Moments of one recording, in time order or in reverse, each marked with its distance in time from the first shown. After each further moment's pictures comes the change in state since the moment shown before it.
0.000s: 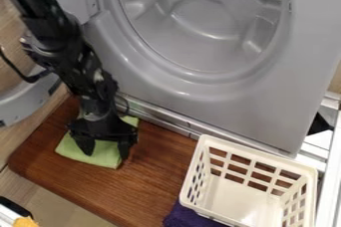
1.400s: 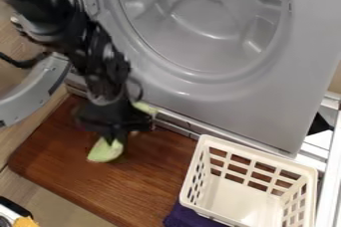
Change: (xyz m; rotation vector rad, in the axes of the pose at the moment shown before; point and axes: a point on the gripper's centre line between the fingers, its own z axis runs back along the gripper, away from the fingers) arm -0.008 -0.035 0.073 -0.068 -0.024 -0.025
